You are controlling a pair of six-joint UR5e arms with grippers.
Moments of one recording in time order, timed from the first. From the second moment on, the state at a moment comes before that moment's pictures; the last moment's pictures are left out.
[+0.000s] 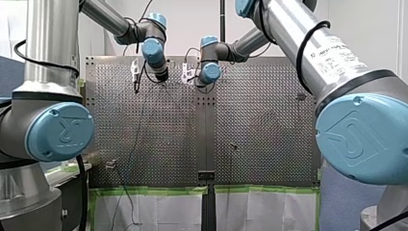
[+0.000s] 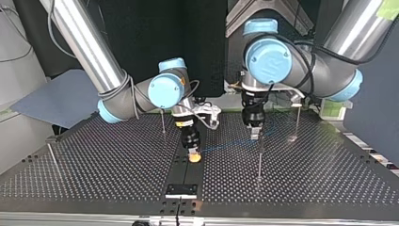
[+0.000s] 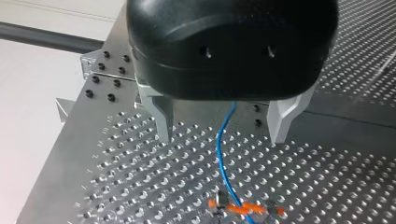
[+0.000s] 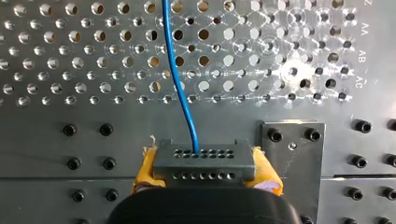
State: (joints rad) left arm -0.36 -1.64 -1.65 -3.15 -1.94 -1.68; right arm 2.34 -0.91 0.98 -0.08 1.72 1.59
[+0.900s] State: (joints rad) left arm -0.39 -1.78 -1.57 -3.06 -2.05 -1.72; right arm 2.31 -0.91 0.98 -0.08 1.67 1.62
